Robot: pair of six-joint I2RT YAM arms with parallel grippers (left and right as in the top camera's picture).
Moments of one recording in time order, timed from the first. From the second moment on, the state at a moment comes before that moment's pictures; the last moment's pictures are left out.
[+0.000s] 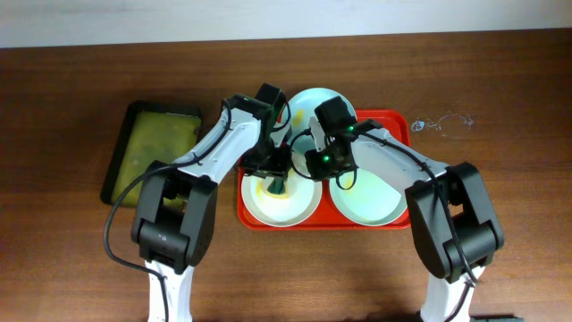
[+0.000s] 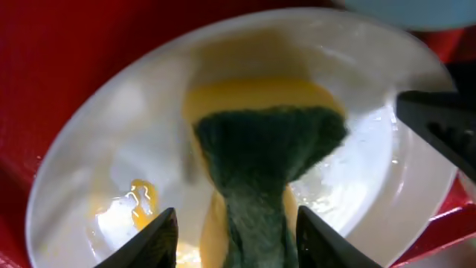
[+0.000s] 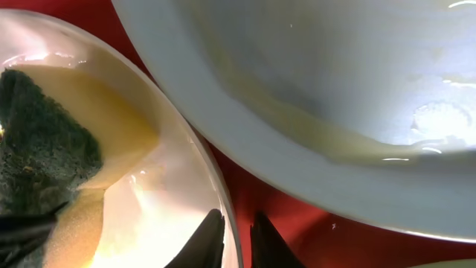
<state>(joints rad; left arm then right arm) -0.44 2.16 1.66 -1.07 0.23 -0.15 0.40 2.01 1.32 -0.62 -0.25 0.15</state>
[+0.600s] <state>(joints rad) -0.35 2.06 1.61 -1.14 -0.02 -0.35 0.40 2.01 1.32 -0.62 -0.25 0.15</state>
